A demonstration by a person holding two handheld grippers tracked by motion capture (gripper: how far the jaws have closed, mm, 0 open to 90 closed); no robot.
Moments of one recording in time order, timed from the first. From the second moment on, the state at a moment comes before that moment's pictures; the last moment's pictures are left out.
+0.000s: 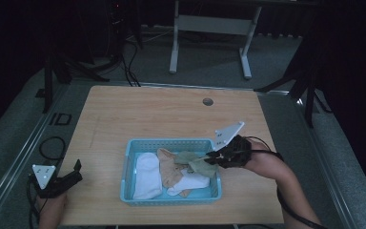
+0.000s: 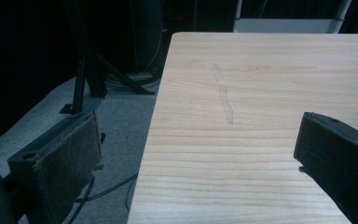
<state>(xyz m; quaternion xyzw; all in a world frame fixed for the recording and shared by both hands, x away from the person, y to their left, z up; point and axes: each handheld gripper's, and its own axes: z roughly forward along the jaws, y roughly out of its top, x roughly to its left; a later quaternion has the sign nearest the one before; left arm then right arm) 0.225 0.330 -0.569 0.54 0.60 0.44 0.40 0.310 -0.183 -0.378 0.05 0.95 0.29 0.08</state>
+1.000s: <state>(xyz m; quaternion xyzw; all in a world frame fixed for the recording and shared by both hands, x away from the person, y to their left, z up) 0.225 0.330 -0.569 0.54 0.60 0.44 0.39 0.310 -0.304 -0.399 0.20 0.92 0.31 0.11</state>
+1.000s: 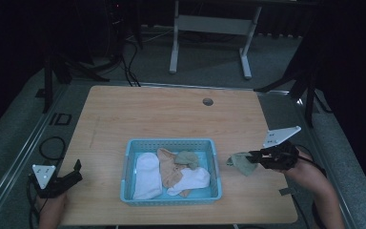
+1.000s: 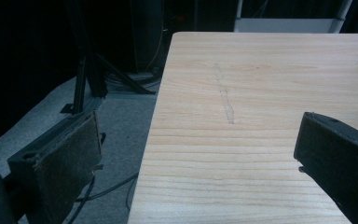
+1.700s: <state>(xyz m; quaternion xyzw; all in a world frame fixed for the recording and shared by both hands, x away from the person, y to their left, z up) 0.225 0.330 -0.569 0.54 0.60 0.44 0.39 0.311 -0.318 -0.485 0.24 0.93 0.28 0.04</state>
